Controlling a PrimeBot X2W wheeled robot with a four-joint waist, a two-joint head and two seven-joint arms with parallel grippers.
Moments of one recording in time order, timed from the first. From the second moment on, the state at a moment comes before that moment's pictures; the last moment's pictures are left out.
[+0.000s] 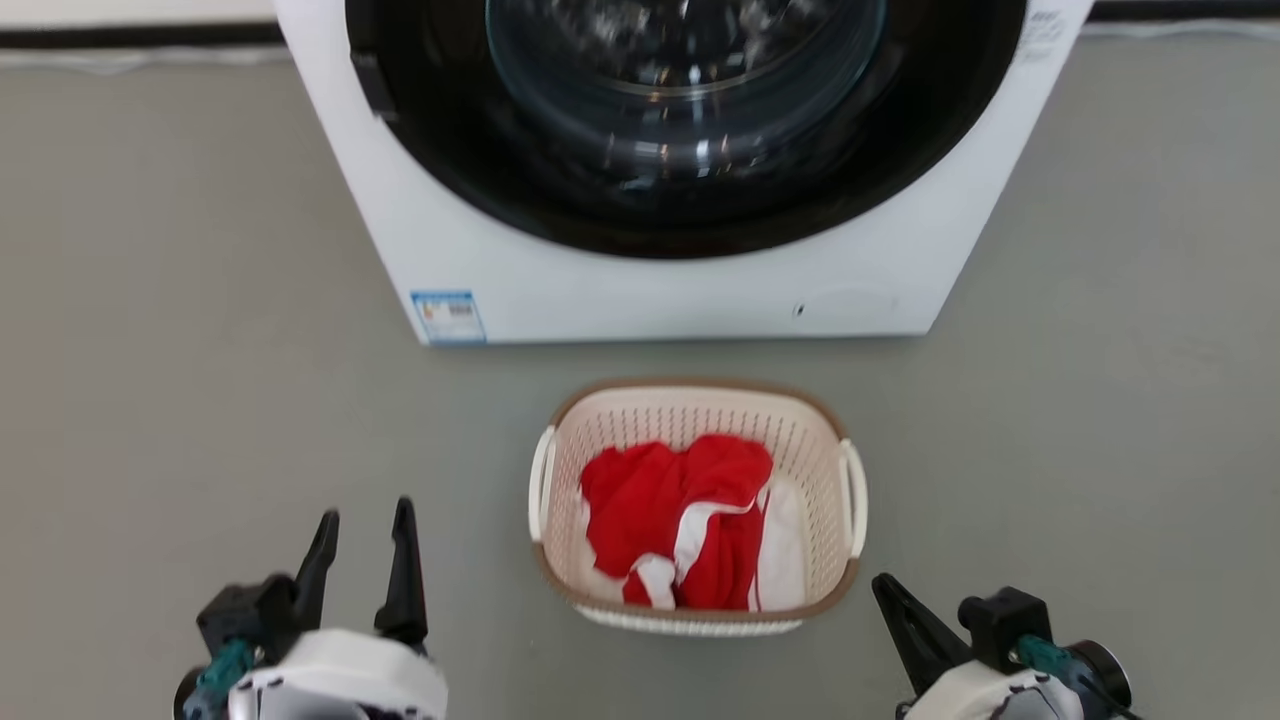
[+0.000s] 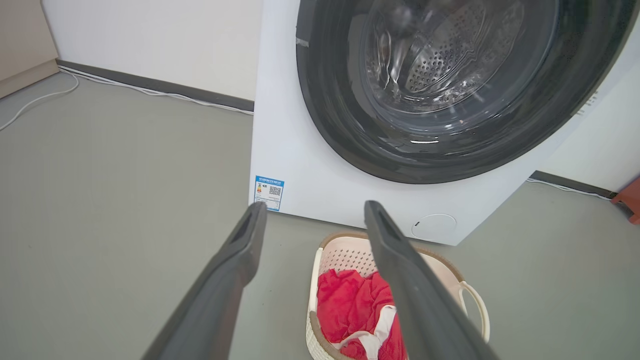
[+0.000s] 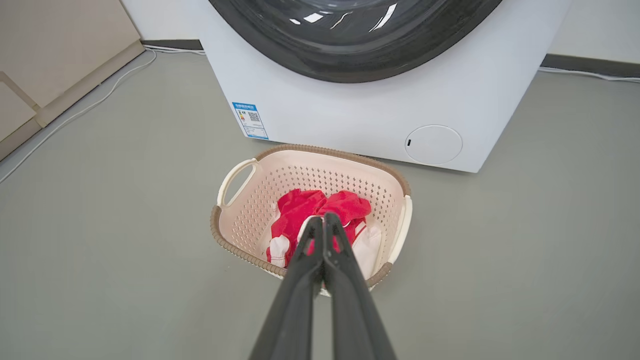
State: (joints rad) left arm -0.05 0.10 -0.12 0.25 -0.40 0.06 -0.26; right arm -0.11 -0.11 0.22 0.50 0.14 0.13 -0.14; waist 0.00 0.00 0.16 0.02
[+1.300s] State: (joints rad) left arm -0.26 0.08 -0.18 0.19 -0.41 0.03 -0.26; right arm -0.50 -0.13 0.14 1.22 0.15 0.13 -0.14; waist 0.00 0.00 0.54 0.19
